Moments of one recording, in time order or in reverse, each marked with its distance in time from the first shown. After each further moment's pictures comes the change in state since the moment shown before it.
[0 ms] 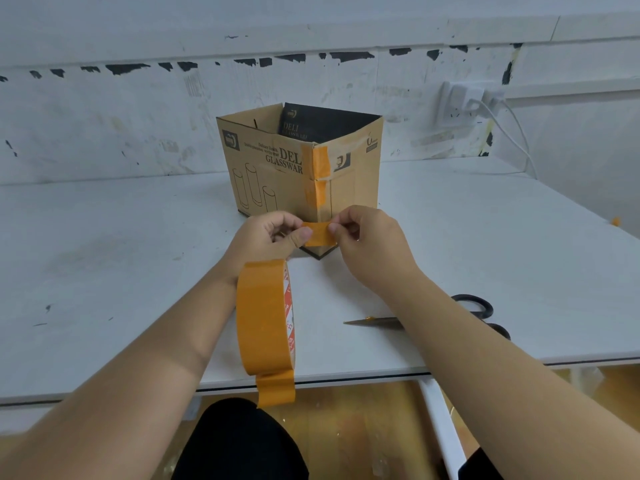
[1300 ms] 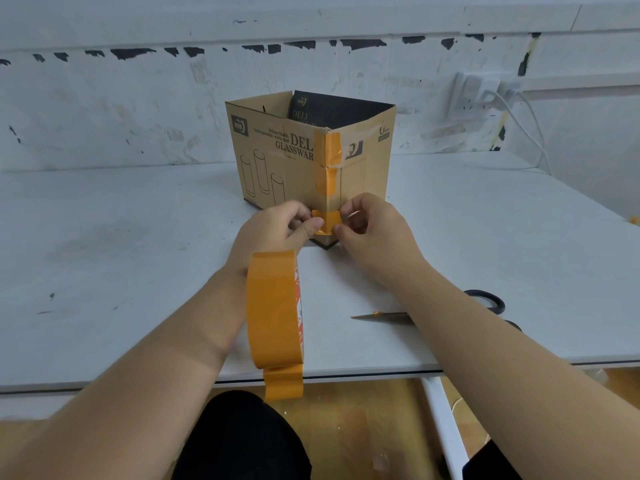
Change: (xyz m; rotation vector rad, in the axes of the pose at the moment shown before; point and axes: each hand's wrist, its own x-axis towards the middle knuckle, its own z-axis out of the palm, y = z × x) left_hand 0.006 -0.016 0.005 0.459 0.111 0.117; right_hand 0.008 0.010 0.011 0.104 -0.040 0.094
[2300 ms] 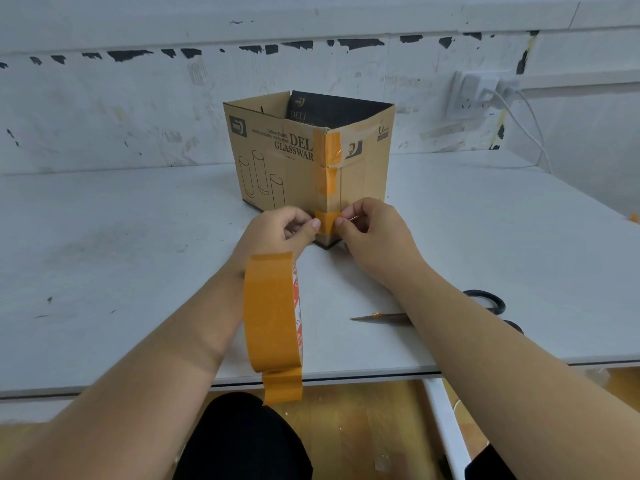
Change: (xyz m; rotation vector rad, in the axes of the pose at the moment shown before) left_hand -0.003 0.003 0.001 -0.157 -0.056 -0.063; right_hand 0.000 -0.001 0.000 0.053 0.006 0.059
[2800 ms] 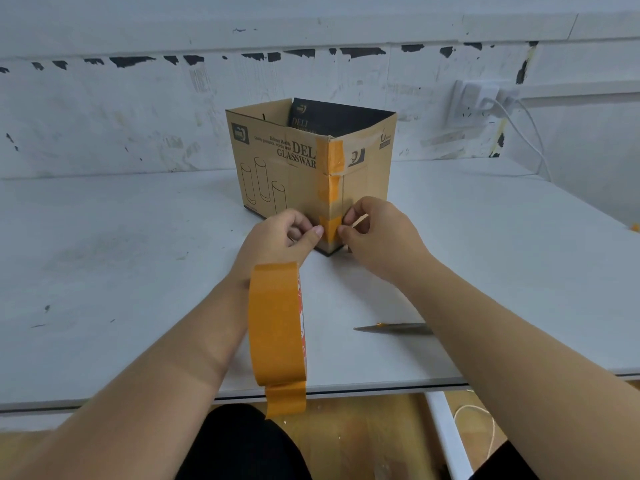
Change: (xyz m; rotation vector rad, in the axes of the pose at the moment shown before) left_hand 0.004 -0.004 0.002 0.058 0.036 -0.078; right_hand 0.009 -0.011 -0.008 -0.188 -0.063 0.007
